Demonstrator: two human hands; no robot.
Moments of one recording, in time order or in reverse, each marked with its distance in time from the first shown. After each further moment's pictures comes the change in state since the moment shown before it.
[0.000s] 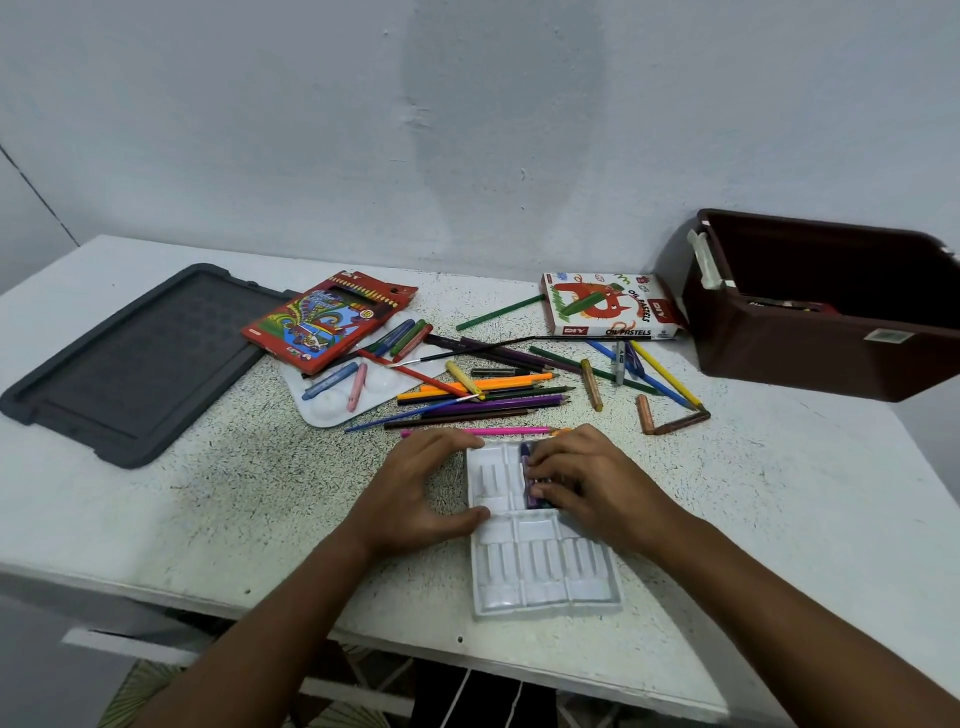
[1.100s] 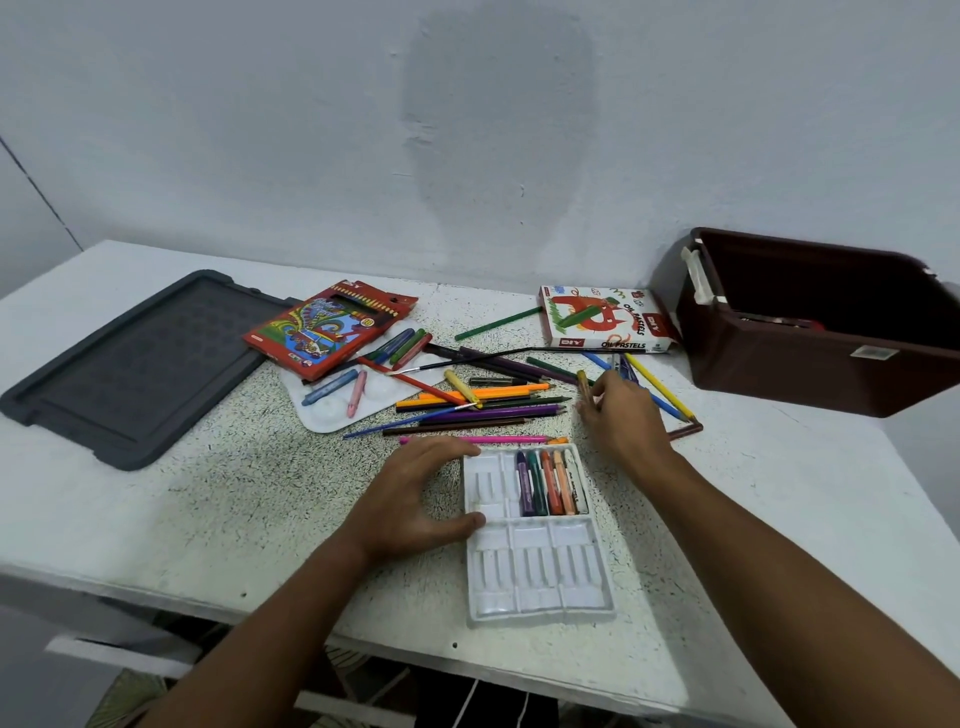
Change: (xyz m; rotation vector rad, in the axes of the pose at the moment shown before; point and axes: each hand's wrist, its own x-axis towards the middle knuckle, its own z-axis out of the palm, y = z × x) left_hand -0.001 0.000 -0.001 -0.016 0.015 -0.025; right_hand 0.055 0.040 -0.020 -0.090 0.224 0.715
